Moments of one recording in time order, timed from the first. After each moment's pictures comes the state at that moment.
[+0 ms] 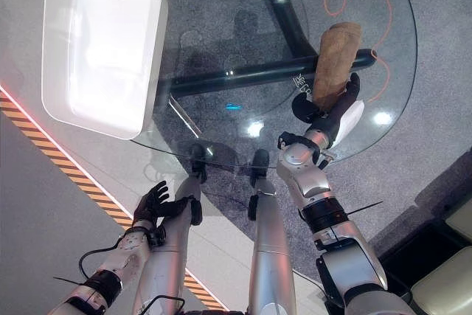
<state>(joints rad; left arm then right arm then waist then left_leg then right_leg) -0.28 0.29 -0.43 0.78 -0.61 -0.14 0.29 -0.71 -0.41 0.29 0.37 0.45 0.12 -1.07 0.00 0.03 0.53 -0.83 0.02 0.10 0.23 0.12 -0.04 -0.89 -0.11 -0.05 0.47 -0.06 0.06</state>
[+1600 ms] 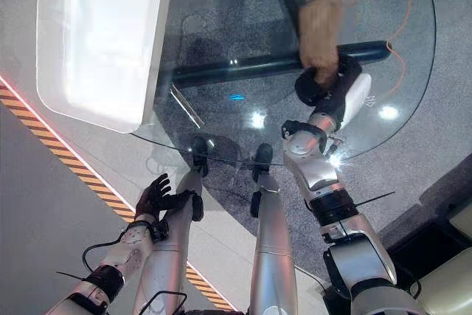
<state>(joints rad) -0.30 0.27 -0.43 0.73 -0.61 -0.14 0.32 -0.76 -0.47 0.34 0.25 0.26 0.27 -0.90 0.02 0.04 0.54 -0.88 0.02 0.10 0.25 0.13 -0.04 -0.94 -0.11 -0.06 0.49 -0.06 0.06</state>
